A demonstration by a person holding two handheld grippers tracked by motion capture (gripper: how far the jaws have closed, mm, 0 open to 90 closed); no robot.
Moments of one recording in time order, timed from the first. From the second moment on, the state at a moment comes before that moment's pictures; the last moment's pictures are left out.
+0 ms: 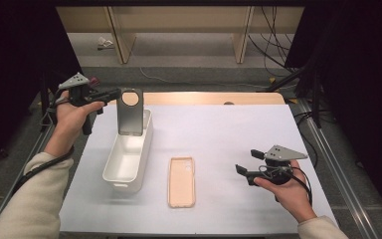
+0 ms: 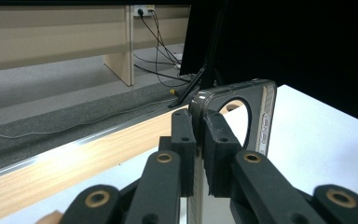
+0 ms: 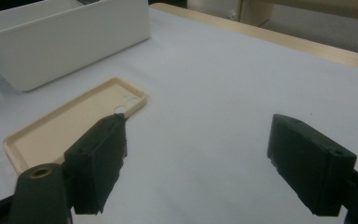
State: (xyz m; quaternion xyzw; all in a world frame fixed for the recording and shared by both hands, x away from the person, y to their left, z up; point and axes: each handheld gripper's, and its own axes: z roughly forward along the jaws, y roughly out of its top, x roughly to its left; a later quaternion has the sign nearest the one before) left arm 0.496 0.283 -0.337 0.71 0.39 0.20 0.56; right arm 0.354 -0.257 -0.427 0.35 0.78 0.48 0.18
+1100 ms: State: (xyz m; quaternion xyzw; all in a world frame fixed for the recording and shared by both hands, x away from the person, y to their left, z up) left arm 0.521 0.279 -0.353 0.71 0.40 0.19 0.54; right arm 0.354 -0.257 -0.427 0.35 0.78 0.48 0.18
